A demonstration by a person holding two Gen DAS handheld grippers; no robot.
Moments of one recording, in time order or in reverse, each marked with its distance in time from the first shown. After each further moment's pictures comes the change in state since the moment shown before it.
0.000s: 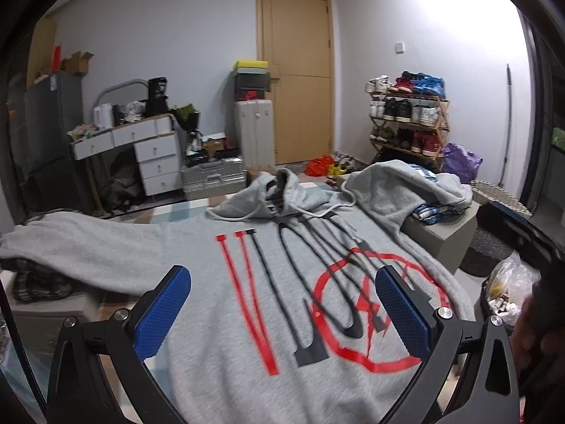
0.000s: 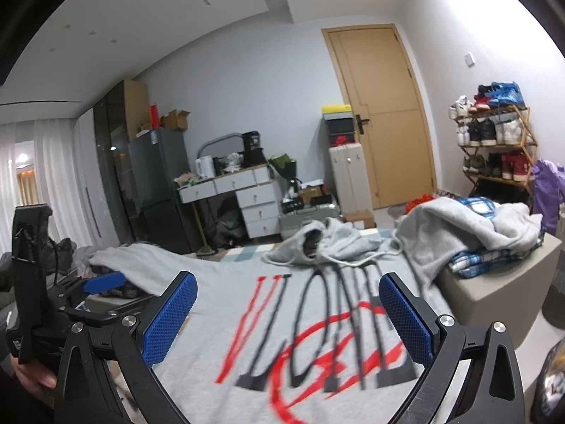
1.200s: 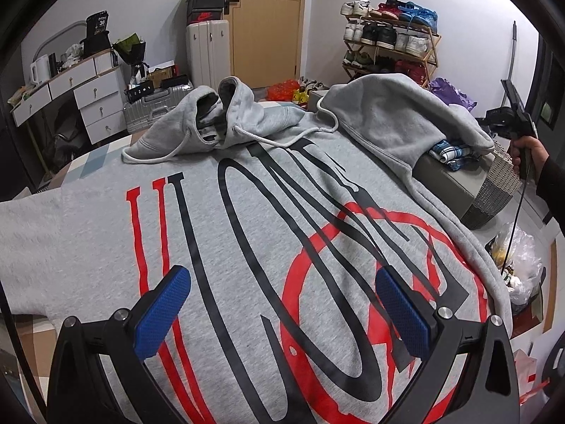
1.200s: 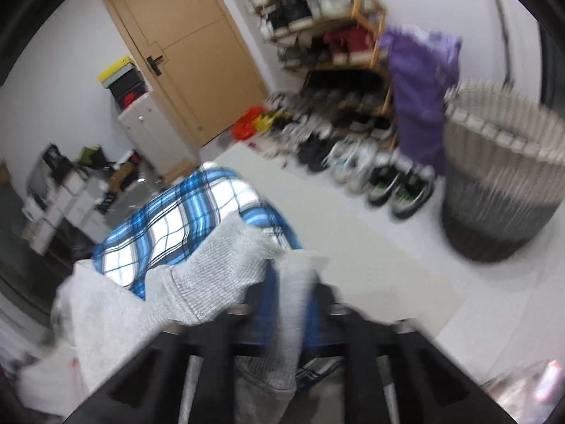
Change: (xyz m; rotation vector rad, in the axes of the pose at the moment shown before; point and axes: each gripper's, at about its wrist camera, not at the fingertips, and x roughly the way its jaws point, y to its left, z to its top) left arm 0.140 -0.013 -0.006 0.061 0.328 -0.117; right arm 0.150 -0.473 0.071 0.435 0.357 -0.522
